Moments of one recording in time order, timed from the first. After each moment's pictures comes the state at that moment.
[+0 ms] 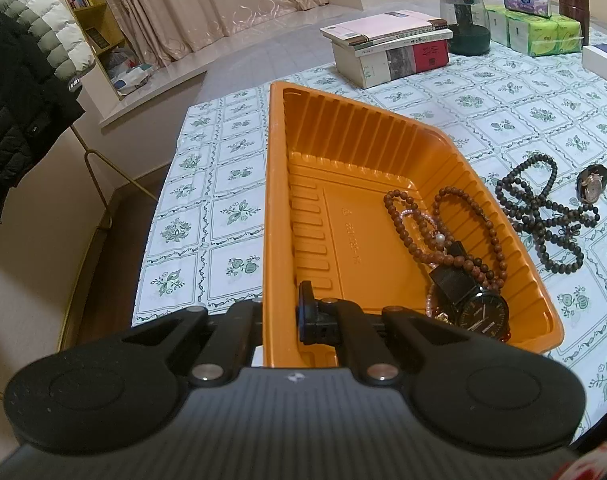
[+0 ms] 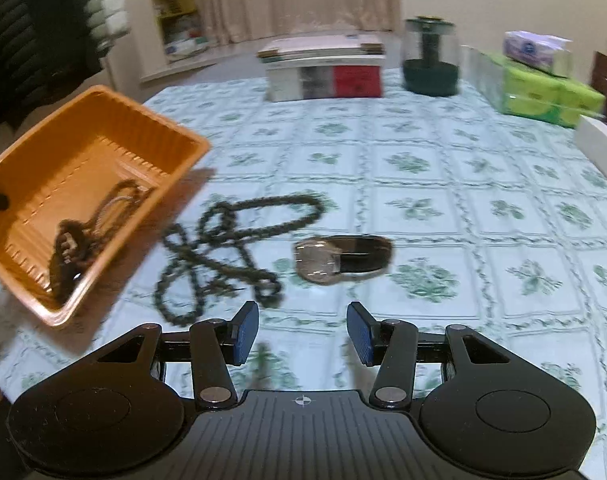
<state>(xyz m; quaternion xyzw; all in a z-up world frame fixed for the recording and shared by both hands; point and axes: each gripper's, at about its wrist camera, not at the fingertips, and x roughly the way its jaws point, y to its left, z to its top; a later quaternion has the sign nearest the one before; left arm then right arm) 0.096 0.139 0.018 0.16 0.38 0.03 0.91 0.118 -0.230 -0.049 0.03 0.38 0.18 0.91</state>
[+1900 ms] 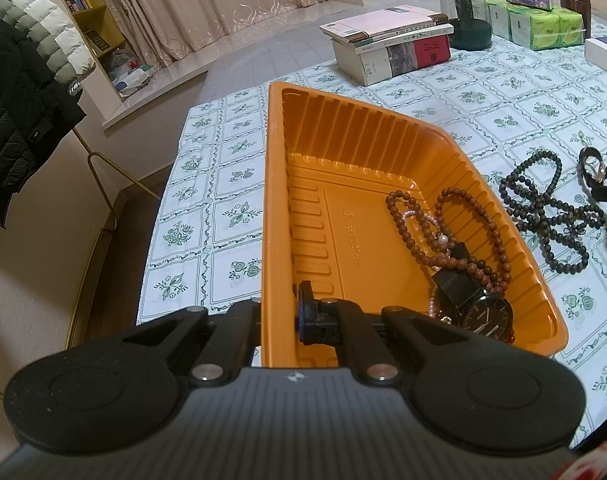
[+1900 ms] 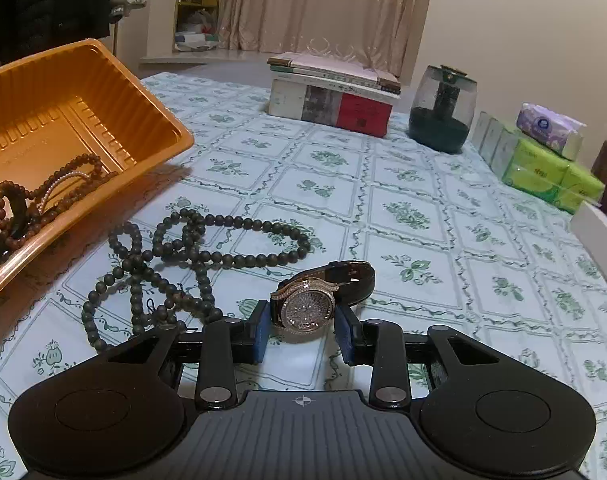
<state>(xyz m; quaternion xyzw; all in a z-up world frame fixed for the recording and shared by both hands) 0.101 0.135 0.019 0.17 0.39 0.04 0.91 0.150 -0.192 -0.080 -0.10 0.32 0.16 0.93</state>
